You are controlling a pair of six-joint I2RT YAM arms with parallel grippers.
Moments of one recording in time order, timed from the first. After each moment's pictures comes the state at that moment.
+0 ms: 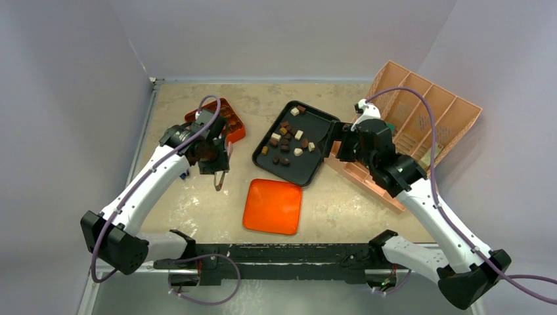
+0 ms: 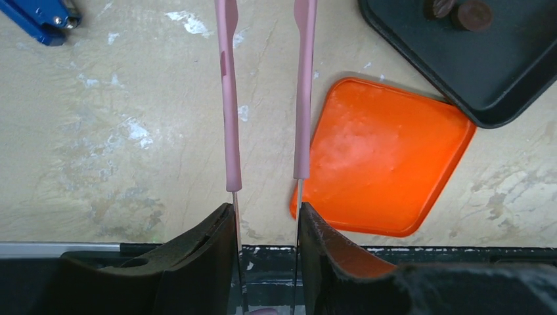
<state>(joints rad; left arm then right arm) -0.47 1.26 1.26 -1.15 -0.14 -0.61 0.53 0.99 1.06 -0.60 0.14 0.55</state>
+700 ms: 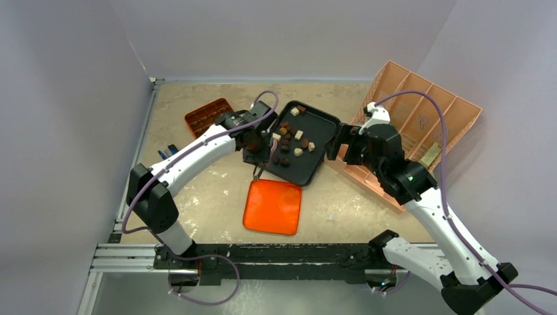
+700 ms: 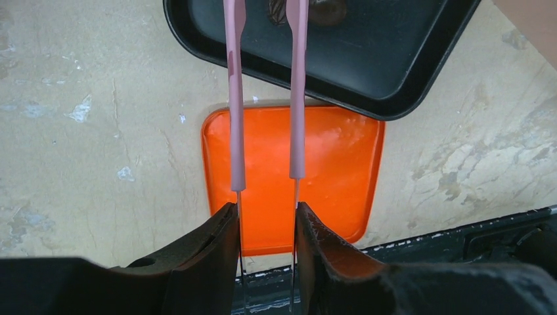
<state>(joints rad) -0.71 1.63 1.53 -1.04 -0.08 -0.60 0.53 0.92 1.06 -0.65 0.18 0.53</state>
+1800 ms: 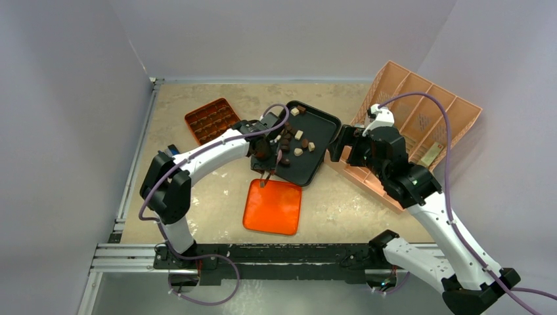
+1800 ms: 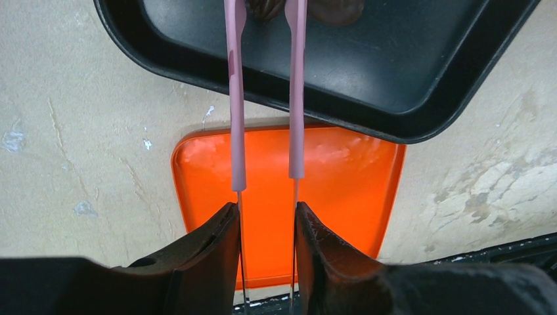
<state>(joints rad) -0.73 1.76 1.43 -0.90 -0.05 -0.60 0.53 0.88 1.06 -0.68 0.23 0.50</state>
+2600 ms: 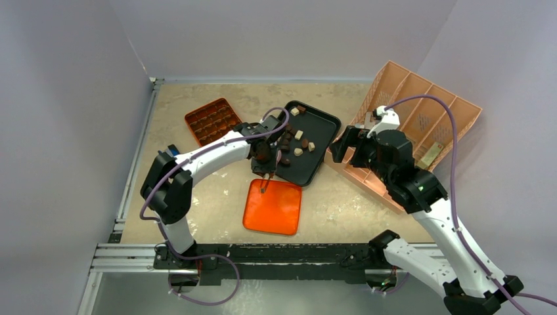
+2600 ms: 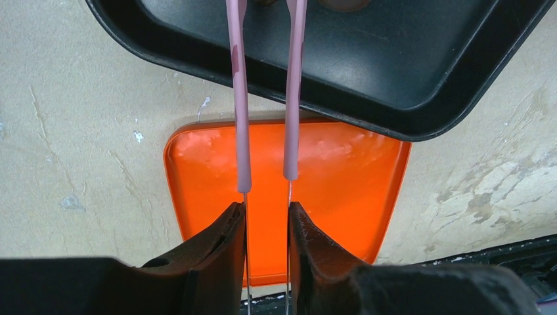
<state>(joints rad) -0.74 1.77 1.39 -0.88 -0.04 -0.63 0.53 0.83 1.06 -0.67 0.22 0.51</state>
